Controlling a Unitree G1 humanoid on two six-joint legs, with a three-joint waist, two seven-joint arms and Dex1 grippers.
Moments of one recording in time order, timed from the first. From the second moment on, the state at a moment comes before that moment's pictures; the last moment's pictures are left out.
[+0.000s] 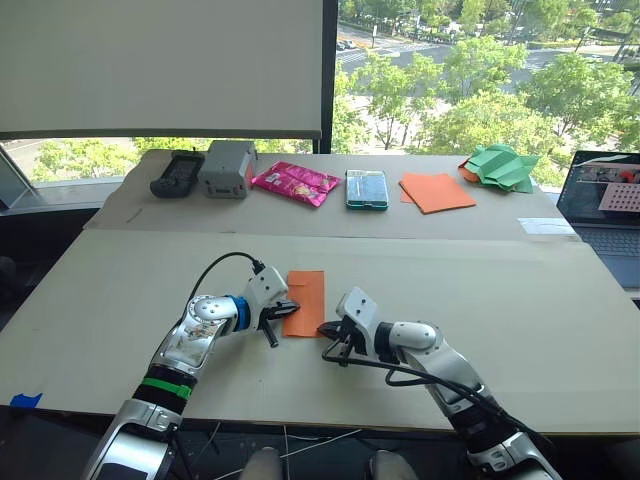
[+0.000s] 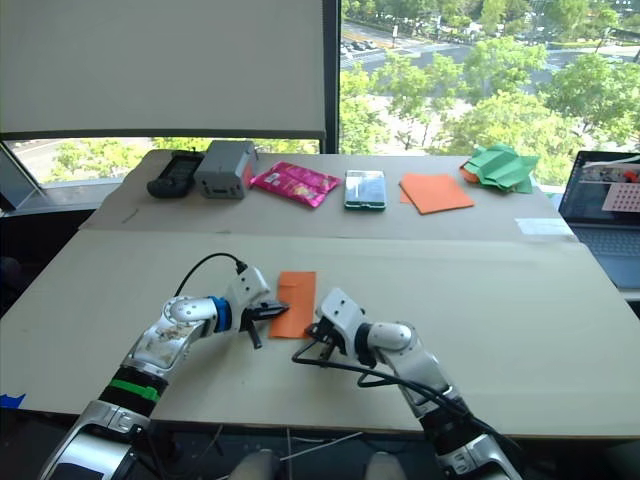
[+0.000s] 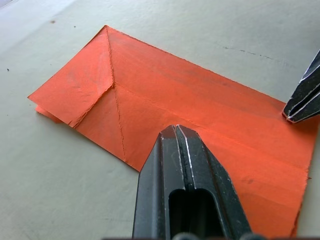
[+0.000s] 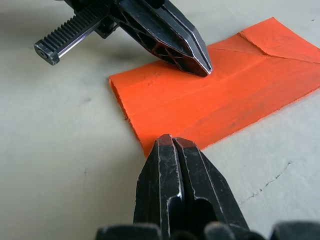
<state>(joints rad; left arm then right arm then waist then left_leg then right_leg) -0.45 0.45 -0.22 0.26 -0.06 0.31 -0.88 -0.32 -0.29 0.37 -0.02 0.01 0.47 0.76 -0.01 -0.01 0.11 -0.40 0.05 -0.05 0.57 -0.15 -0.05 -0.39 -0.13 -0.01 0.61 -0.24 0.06</state>
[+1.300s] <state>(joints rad) -0.60 0.38 -0.19 0.26 -0.19 0.37 -0.96 -0.24 -0.36 0.16 -0.47 0.31 0.78 0.67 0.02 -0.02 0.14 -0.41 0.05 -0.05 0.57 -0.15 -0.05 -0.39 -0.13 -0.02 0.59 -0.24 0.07</state>
